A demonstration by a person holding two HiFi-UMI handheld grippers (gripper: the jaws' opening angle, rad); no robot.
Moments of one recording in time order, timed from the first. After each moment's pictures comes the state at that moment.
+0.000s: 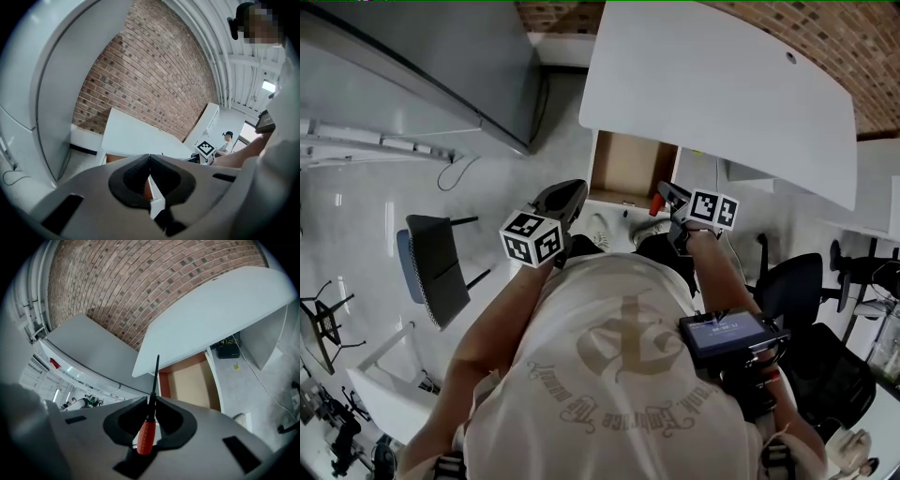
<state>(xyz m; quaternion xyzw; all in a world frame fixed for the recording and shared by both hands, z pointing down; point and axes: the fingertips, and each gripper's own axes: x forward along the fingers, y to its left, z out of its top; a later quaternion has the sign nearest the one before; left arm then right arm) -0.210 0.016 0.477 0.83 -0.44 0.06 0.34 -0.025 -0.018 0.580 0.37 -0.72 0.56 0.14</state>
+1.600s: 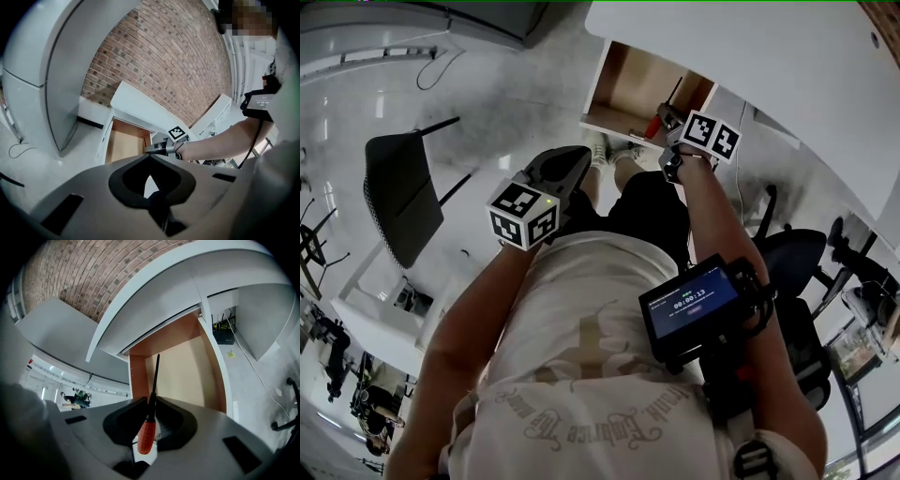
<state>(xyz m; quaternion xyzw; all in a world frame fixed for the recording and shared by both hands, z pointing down) -0.183 0.063 0.591 0.78 -0.43 0.12 0.44 -0.047 -0.050 0.752 0.39 -0.67 0.59 0.23</state>
